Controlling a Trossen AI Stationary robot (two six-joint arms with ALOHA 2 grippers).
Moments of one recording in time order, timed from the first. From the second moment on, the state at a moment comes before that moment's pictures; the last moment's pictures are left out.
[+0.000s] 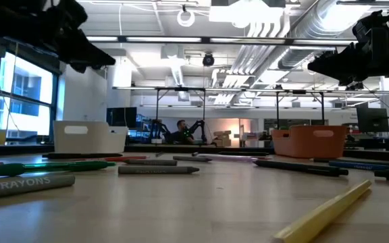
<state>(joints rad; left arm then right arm) 0.29 0.57 0.30 0.00 -0.08 0.04 -0.13 0.01 0.01 0.04 0.18 -0.05</state>
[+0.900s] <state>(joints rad) 0.29 1.15 0.65 -0.39 -0.10 -0.23 -0.13 0.01 0.01 0.04 0.18 -0.05</state>
